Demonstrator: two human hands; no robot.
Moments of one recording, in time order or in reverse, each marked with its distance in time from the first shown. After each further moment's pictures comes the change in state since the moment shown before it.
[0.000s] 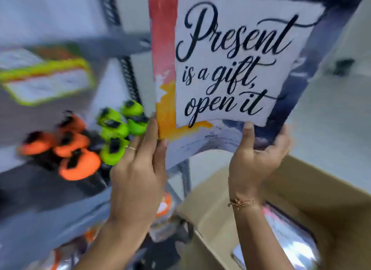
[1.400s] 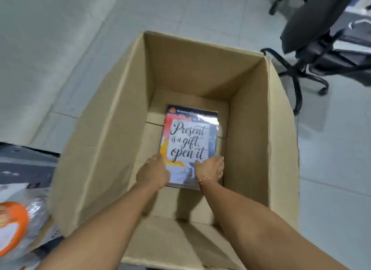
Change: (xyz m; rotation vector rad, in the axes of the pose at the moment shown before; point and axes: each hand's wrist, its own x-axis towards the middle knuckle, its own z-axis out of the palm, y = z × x) left_hand -0.247 0.084 0.348 -0.017 -1.688 0.112; right_hand -0.045 0.328 -0.246 -1.301 -0.202 1.268
